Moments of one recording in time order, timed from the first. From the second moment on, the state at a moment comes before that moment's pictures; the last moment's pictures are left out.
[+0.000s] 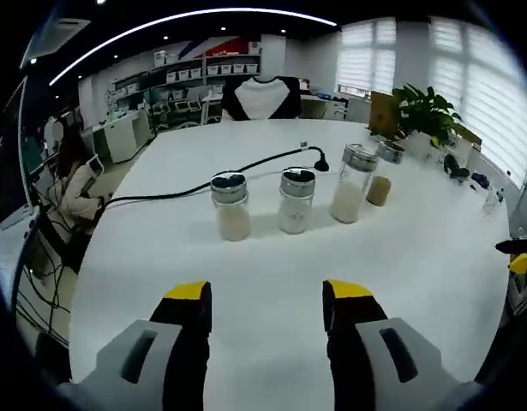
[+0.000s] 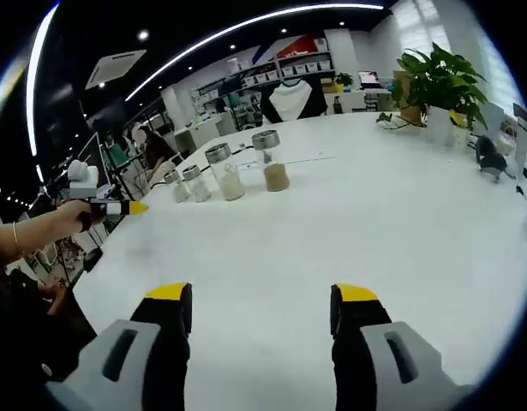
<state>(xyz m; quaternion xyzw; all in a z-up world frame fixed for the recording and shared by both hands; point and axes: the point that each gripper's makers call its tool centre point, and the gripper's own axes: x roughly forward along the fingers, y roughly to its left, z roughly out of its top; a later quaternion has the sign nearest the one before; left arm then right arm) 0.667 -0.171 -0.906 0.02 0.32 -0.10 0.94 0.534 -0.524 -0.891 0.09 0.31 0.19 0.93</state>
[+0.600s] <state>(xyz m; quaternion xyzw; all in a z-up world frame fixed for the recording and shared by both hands) 0.734 -0.154 -0.881 0.00 0.31 -0.10 0.95 0.536 -0.523 -0.876 0.10 0.30 0.19 0.93</state>
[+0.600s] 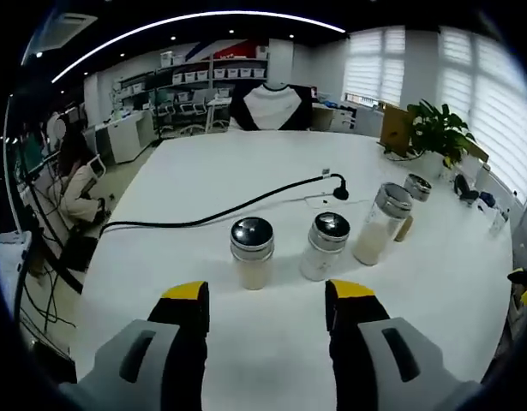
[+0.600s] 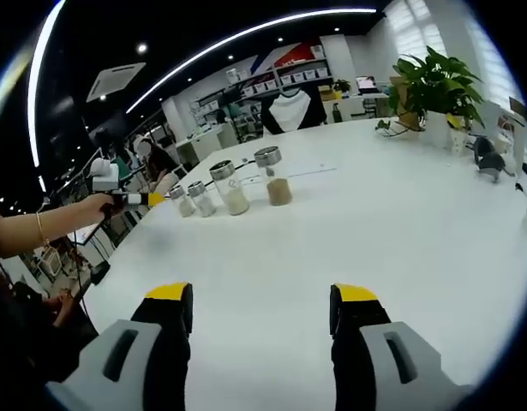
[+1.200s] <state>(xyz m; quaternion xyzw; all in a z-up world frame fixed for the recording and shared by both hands) 0.791 -0.158 -0.883 0.02 0.32 -0.10 0.94 0.539 -0.532 -0.877 0.12 0.31 0.17 0.93</state>
